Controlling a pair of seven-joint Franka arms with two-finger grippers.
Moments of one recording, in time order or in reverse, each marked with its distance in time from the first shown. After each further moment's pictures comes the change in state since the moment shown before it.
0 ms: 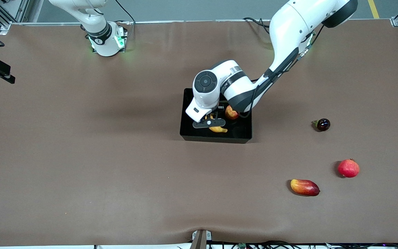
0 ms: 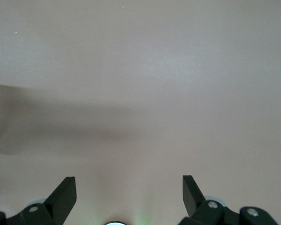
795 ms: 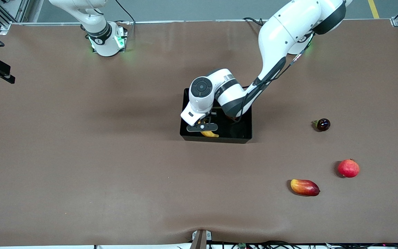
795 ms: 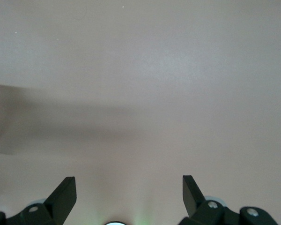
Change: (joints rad) left arm -0.119 0.088 0.112 0.008 0.000 0.174 0.004; right arm 0.000 0.000 0.000 0.000 0.000 0.000 0.000
